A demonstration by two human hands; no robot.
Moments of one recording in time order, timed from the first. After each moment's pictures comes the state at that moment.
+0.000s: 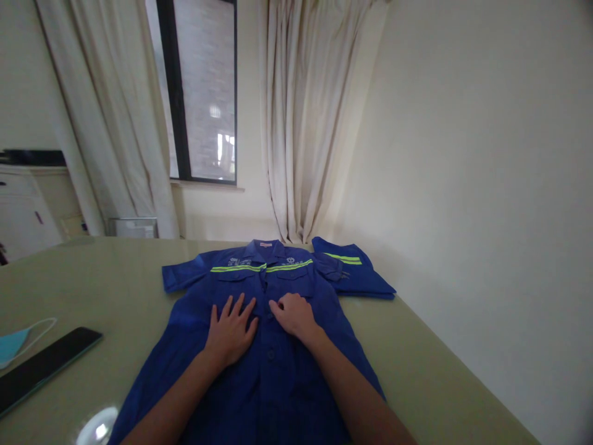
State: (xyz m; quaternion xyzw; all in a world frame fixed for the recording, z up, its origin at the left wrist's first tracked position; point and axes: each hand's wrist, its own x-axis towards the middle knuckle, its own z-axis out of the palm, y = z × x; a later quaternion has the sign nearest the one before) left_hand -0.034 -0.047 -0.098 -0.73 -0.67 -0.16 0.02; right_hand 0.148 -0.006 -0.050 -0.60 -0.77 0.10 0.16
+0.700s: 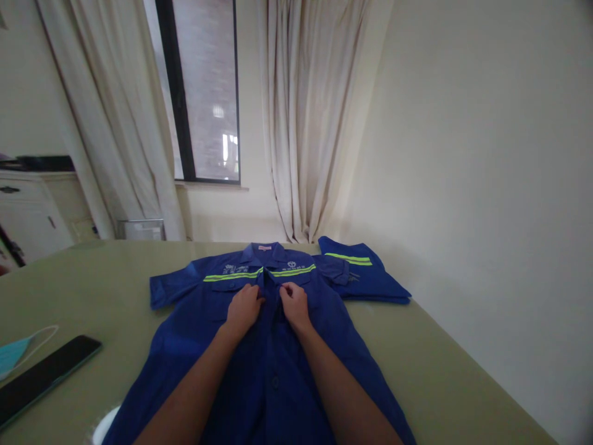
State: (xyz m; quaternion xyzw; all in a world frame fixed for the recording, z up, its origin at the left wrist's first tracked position) left_hand -0.027 0.022 -0.069 -0.70 -0.69 -0.18 -0.04; right_hand 0.127 0.057 -0.098 -0.52 -0.63 0.28 0.51
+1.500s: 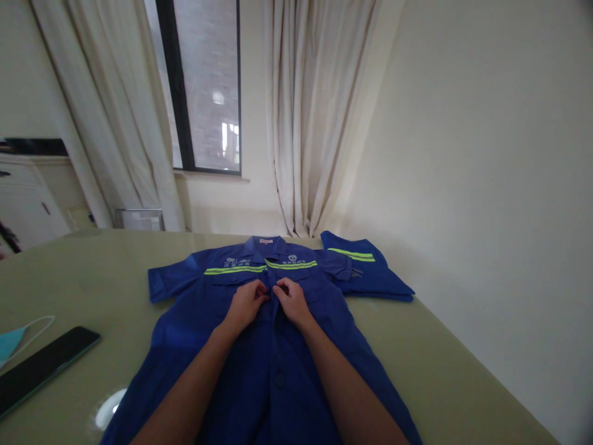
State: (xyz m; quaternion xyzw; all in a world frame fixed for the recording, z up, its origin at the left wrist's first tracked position) left_hand -0.043 0.025 -0.078 -0.72 -0.62 -0.27 -0.16; right_hand 0.125 0.056 -0.099 -0.47 -0.71 0.30 0.43
